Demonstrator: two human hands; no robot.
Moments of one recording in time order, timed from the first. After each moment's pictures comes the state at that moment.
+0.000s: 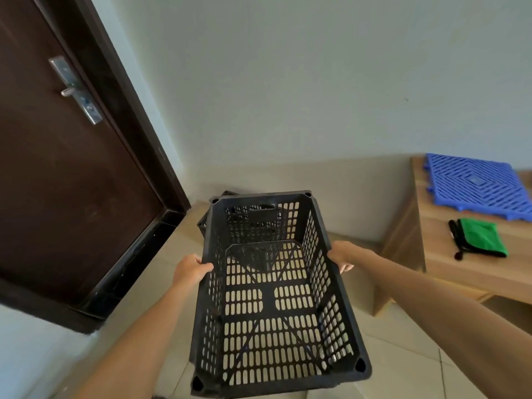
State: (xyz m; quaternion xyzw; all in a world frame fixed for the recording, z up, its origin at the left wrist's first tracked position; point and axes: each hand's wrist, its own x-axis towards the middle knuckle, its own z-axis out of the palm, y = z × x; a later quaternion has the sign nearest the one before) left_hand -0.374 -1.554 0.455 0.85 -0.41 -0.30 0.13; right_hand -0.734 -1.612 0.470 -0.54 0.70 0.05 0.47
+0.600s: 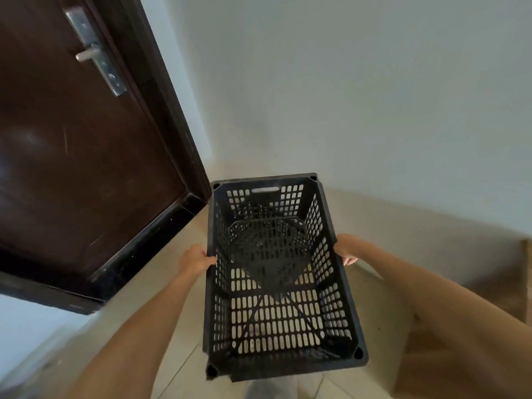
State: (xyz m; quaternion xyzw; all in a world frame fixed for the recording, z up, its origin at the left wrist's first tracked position) left_hand -0.317 -1.820 0.422 0.88 -0.33 -0.33 0.12; right_hand -0.653 -1.965 0.436 -0.55 0.67 0.12 0.48
